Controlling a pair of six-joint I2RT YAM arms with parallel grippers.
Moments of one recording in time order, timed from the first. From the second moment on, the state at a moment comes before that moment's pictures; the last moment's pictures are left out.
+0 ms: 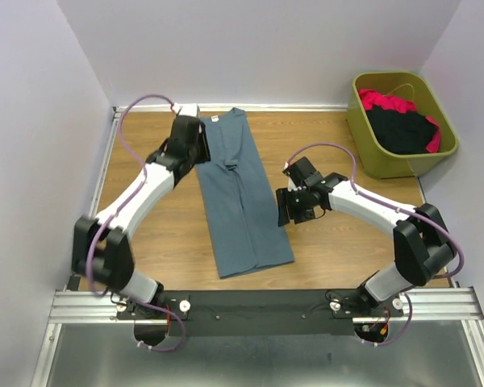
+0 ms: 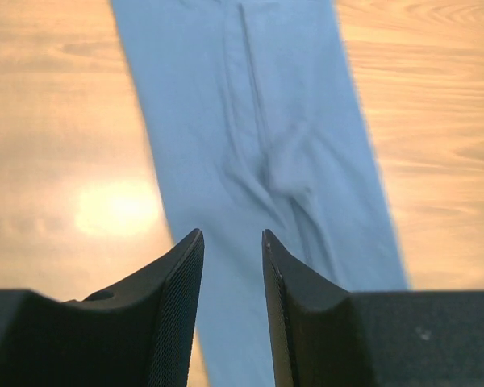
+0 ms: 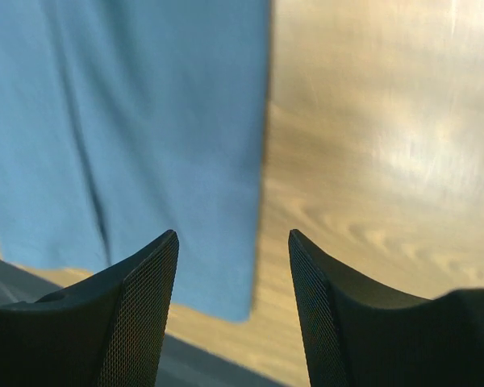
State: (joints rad) left arm -0.34 1.59 1.29 -0.32 -0.14 -0.36; right arm 0.62 1.56 1.04 -0.60 -0.12 0.40
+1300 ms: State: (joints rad) left arm -0.85 1.00 0.61 -0.75 -0.12 -1.06; right arm 0.74 1.47 0.82 -0.69 -0.13 0.57
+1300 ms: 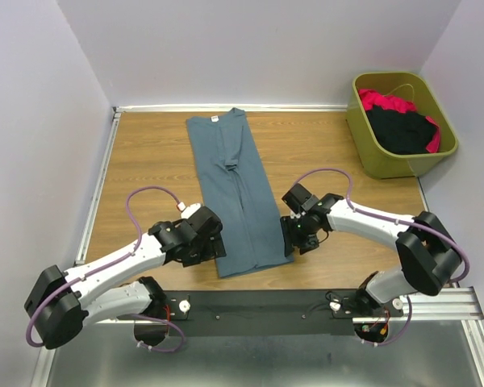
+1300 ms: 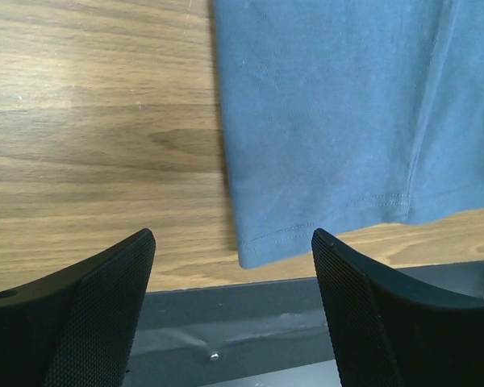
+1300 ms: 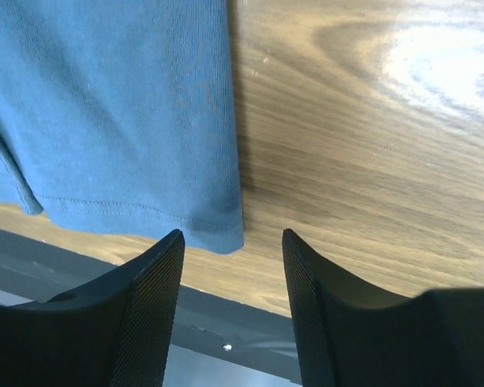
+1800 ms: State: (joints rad) left arm -0.88 1.15 0.63 -0.75 -0.12 -1.11; right arm 0.74 1.54 0.83 -0.66 -0.12 0.56
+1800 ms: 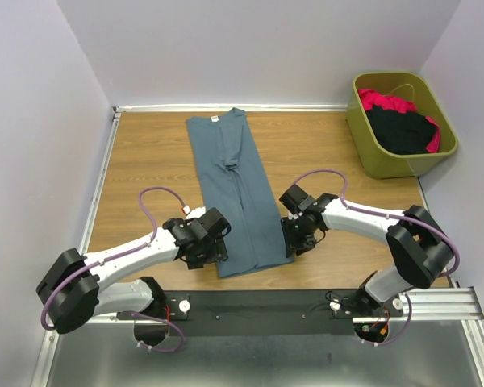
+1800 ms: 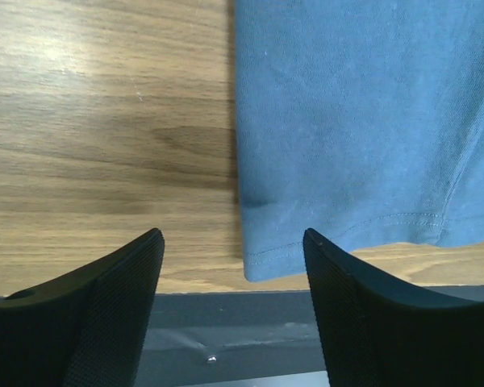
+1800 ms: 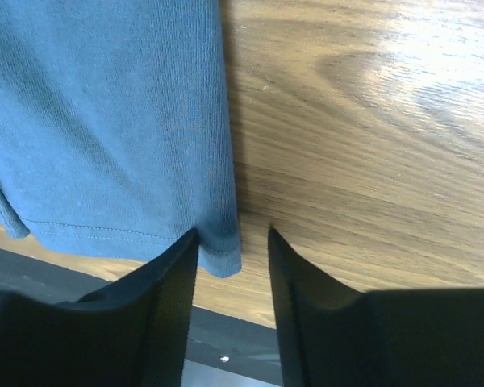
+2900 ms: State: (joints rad) left arm -0.94 1.24 0.63 -0.73 -0.09 -1.21; right arm 0.75 1.55 0.82 -0.65 -0.18 0.51
